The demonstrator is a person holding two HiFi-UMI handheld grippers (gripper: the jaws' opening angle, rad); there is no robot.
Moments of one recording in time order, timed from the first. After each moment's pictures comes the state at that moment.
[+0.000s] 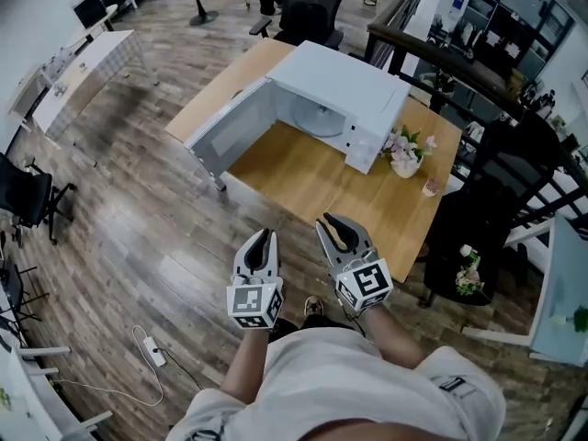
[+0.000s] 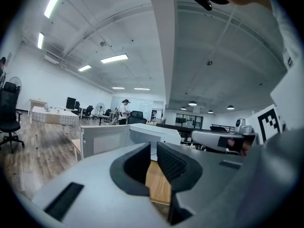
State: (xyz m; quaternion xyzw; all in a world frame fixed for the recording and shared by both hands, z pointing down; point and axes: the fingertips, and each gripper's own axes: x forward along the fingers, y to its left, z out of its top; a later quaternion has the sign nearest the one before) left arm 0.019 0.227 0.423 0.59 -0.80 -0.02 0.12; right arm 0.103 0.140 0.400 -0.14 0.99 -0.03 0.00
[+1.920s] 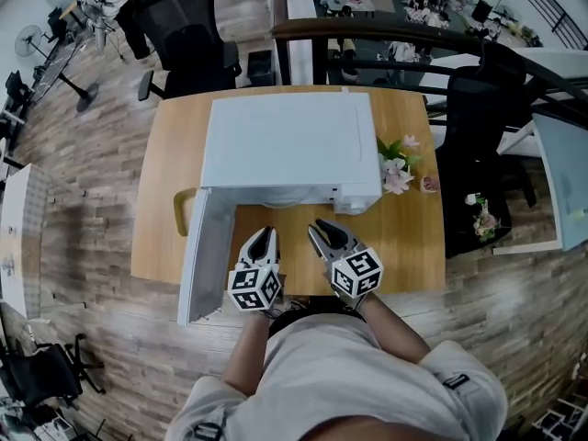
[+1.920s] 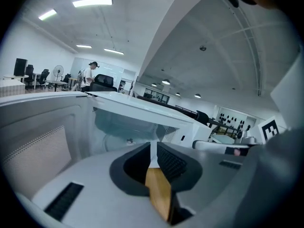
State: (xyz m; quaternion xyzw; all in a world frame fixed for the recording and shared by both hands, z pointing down) left arm -0.133 -0.088 0.545 0.76 -0.60 0.05 0.26; right arm -0.022 -0.106 0.540 -0.36 0.90 -0.23 -0.04
